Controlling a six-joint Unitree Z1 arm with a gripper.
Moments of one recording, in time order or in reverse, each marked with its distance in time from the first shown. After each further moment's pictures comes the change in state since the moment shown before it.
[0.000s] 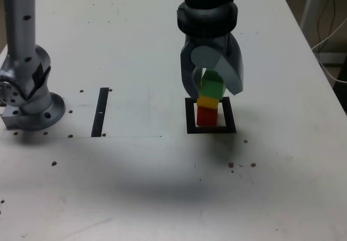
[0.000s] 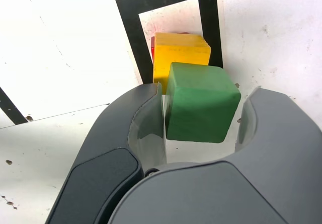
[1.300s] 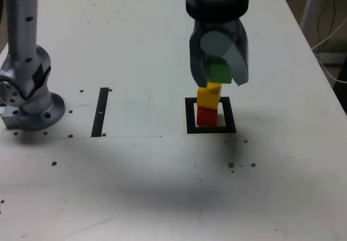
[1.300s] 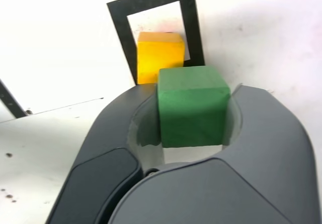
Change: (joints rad) arm -0.014 0.022 -0.150 0.107 0.024 -0.020
